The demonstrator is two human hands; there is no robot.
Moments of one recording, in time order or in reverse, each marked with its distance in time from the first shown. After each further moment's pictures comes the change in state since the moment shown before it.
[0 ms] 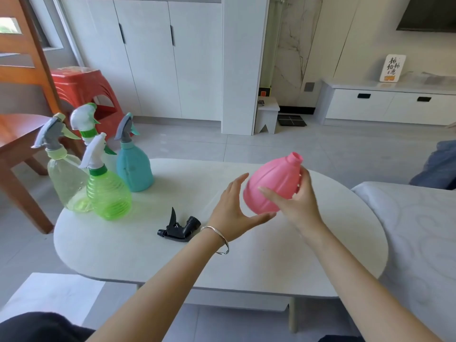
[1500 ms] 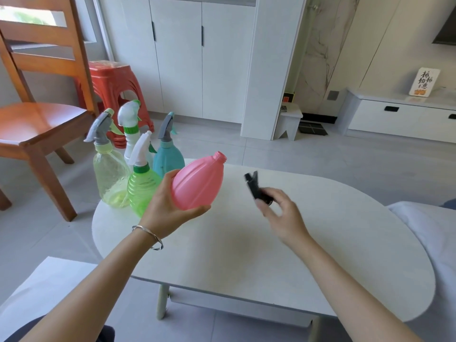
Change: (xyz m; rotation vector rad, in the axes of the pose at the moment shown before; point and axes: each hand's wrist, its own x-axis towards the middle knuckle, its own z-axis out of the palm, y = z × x) left_hand -0.042 -0.085 -0.164 0.052 0.296 -0.156; right_hand -0.006 0.013 0.093 -0.208 -0.268 -0.186
